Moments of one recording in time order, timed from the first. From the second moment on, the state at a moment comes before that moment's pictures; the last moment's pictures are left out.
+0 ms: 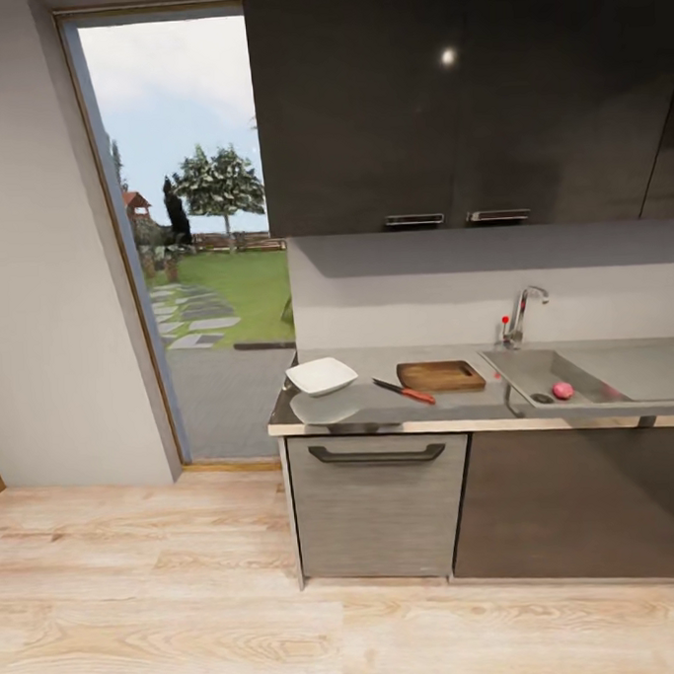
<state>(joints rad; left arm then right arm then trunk) 0.00 0.03 0.00 -0.33 0.00 -0.41 0.10 -0.10 -0.06 -0.09 -0.02 0.04 -0.96 -0.08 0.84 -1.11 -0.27</state>
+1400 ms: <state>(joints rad) 0.00 0.03 0.00 -0.32 0.00 -0.41 0.10 -0.10 -0.05 -0.09 -0.02 0.04 -0.96 -0.08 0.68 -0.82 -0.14</state>
